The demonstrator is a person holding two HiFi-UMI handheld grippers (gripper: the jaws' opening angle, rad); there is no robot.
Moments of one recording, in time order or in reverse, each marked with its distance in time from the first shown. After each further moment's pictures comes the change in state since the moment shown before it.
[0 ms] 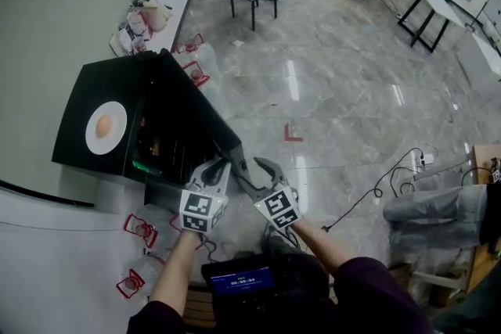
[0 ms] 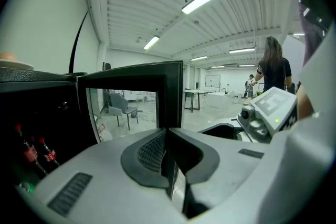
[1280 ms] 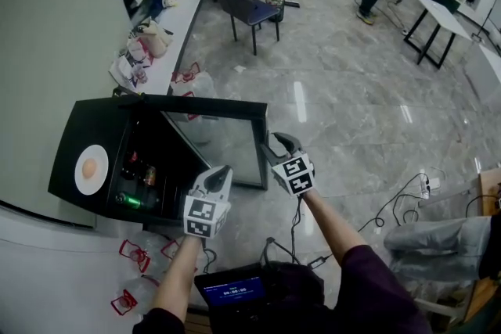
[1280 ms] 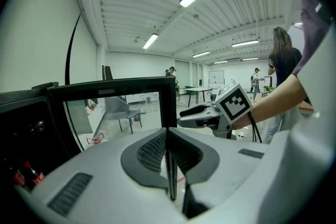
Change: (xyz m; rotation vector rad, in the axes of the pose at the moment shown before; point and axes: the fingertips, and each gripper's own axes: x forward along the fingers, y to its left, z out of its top) left arm 0.119 -0.007 0.052 0.054 0.016 0.056; right arm 0.036 -0.256 0.017 0.029 0.013 -0.133
